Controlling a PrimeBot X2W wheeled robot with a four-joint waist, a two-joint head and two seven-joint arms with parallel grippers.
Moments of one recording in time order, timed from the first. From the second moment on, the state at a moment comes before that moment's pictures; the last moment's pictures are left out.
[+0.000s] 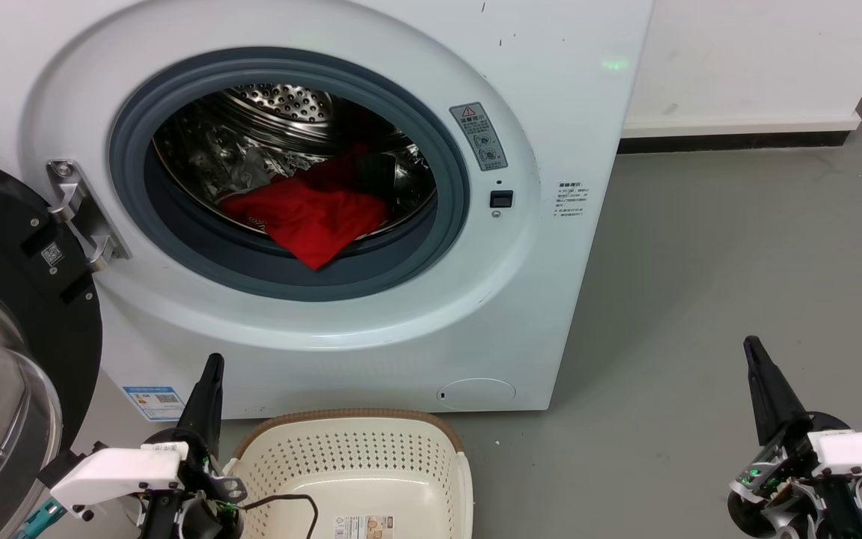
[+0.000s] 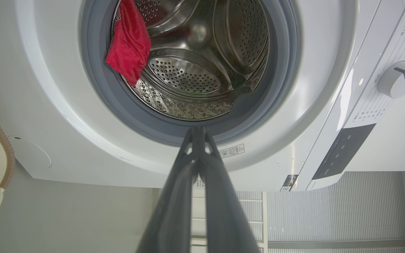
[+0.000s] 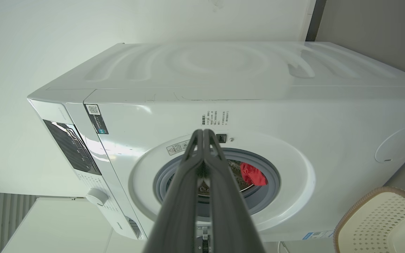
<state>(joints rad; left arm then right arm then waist) -0.11 0.05 0.11 0.25 -1.61 -0.13 0.11 -0.10 -0.05 -0.11 0.25 1.62 0.13 0.11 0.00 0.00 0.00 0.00</state>
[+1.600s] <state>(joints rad) -0.08 0.05 0.07 0.24 -1.55 -0.13 0.06 -0.06 -0.05 -0.07 0.24 1.54 0.13 0.05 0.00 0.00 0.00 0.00</state>
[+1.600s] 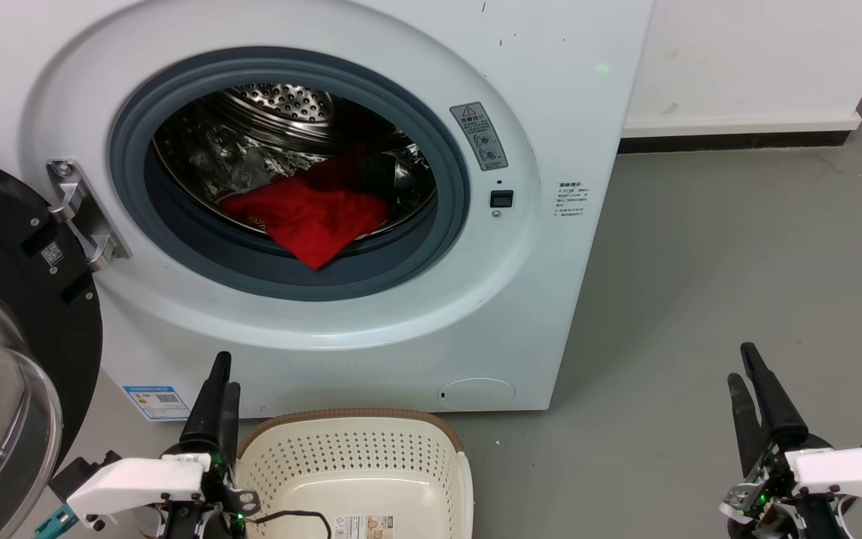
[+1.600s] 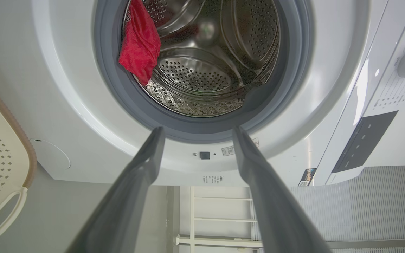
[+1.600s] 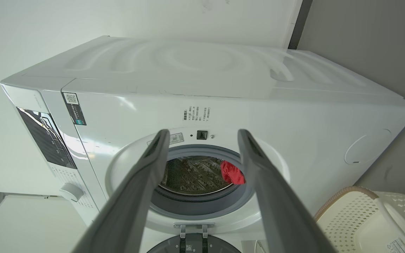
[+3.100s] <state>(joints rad) -0.08 0.05 -0.02 0.12 -0.74 -0.13 -0.11 0.00 -0.05 -0.01 0.11 0.65 0.13 -0.09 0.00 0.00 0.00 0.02</state>
